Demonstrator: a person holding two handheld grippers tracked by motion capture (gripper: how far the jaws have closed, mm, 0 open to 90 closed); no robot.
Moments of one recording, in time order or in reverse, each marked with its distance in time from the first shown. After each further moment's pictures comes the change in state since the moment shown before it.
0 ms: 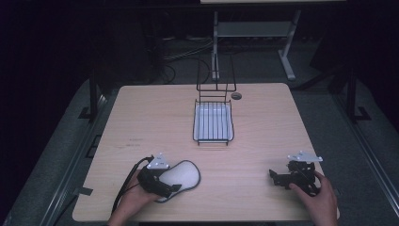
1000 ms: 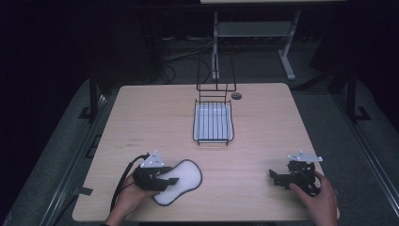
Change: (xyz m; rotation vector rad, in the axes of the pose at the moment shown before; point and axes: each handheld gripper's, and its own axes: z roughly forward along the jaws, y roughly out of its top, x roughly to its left) left arm 0.000 0.006 -0.021 -0.066 -0.017 0.024; right arm 0.000 0.000 0.000 0.000 0.000 0.000
